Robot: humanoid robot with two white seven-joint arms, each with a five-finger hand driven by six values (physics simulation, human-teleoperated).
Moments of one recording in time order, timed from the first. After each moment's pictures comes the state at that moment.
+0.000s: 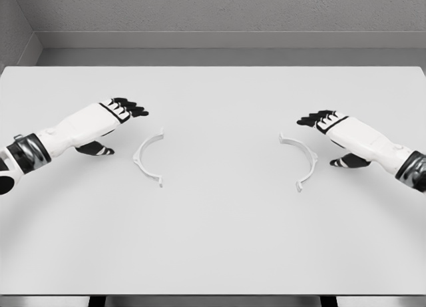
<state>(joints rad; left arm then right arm) -0.39 0.66 -0.40 -1.36 -0.62 -0.61 -0.20 -0.21 -0.64 0.19 -1.43 0.55 -0.61 0.31</state>
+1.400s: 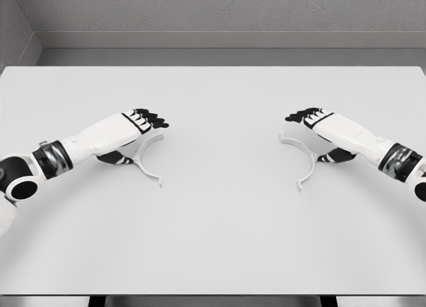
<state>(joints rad) -0.40 0.60 -0.46 -1.35 -0.65 -0.61 -0.20 -0.32 -0.60 0.28 -1.32 0.55 -0.61 0.32</state>
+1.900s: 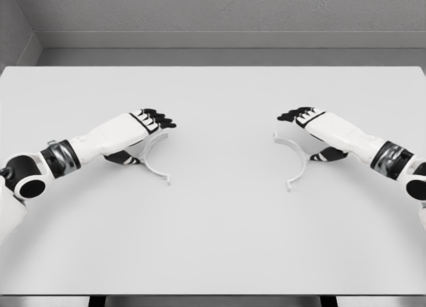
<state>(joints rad) -0.41 0.57 -0.46 -1.35 -0.65 -0.61 -0.22 -0.35 -0.57 0.30 -1.31 0.55 -0.61 0.32</state>
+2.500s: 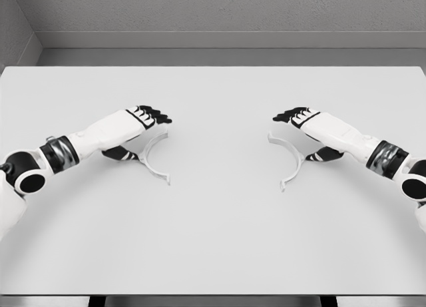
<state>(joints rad) -0.44 0.55 -0.47 -1.28 -0.65 -0.61 -0.22 -0.36 -0.57 0.32 -1.31 0.55 -0.61 0.32</state>
